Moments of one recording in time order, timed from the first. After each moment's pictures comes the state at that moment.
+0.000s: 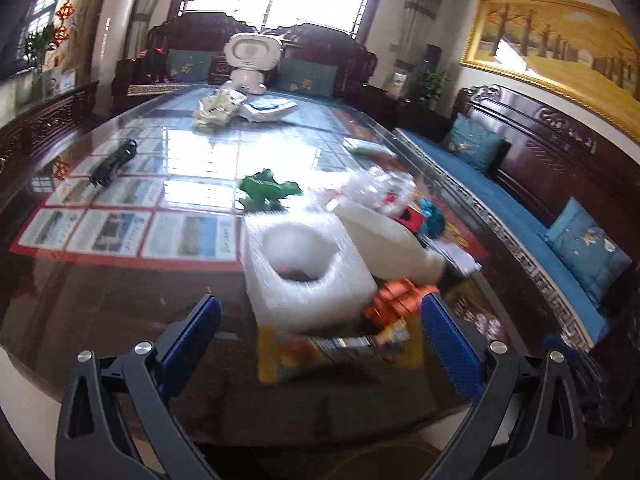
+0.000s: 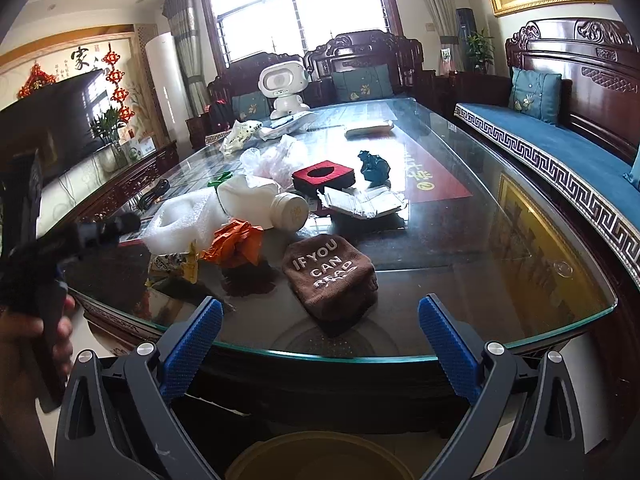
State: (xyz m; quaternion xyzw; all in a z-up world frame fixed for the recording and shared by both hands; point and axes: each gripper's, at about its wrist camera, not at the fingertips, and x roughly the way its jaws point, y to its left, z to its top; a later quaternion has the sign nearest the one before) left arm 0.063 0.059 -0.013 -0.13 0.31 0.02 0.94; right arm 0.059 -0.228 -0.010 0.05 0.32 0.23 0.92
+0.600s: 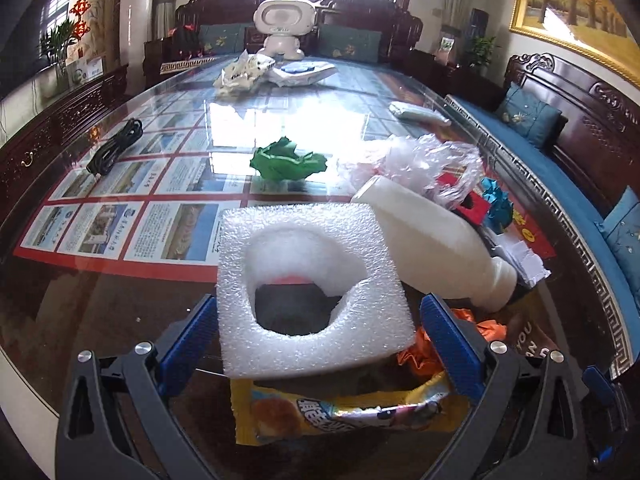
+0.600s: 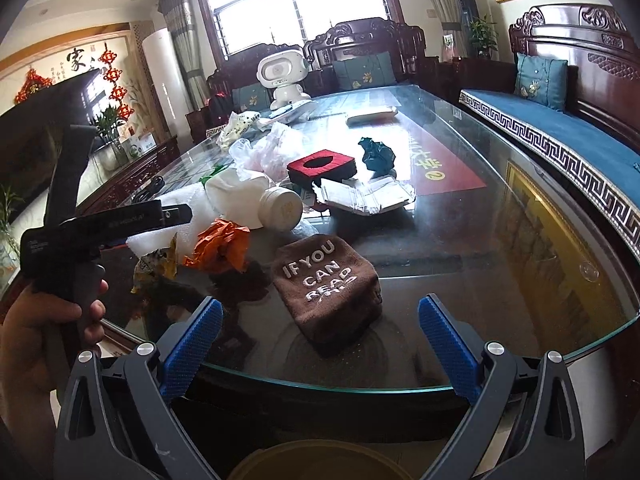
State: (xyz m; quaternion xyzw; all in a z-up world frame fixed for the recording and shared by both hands) left arm 0.130 0.039 -0.042 -0.11 0.39 0.10 0.91; right arm 0.087 -0.227 -0.023 0.06 0.34 0.24 0.91
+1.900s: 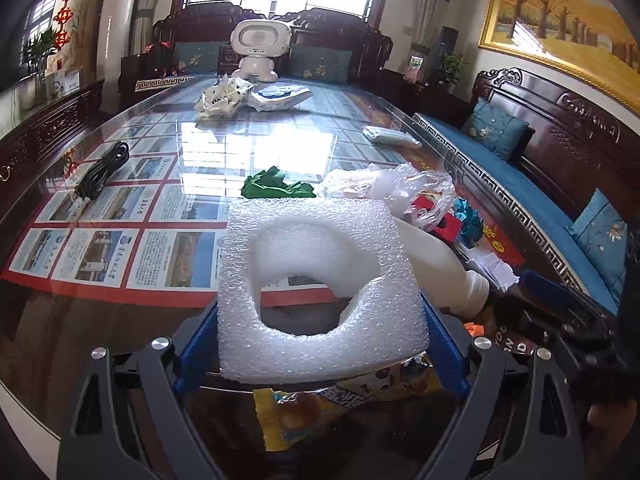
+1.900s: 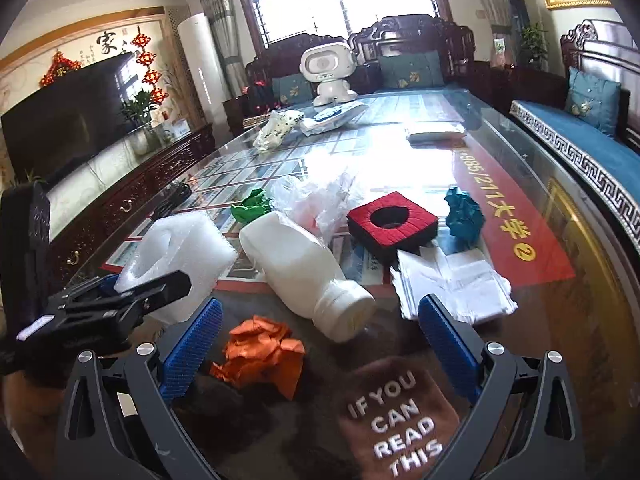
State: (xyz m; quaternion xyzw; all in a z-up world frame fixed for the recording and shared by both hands) left arm 0.111 0.059 -0.024 -0.11 0.34 0.03 0.93; right arm 0.171 -0.157 0.010 0.04 0.35 0.32 0.88
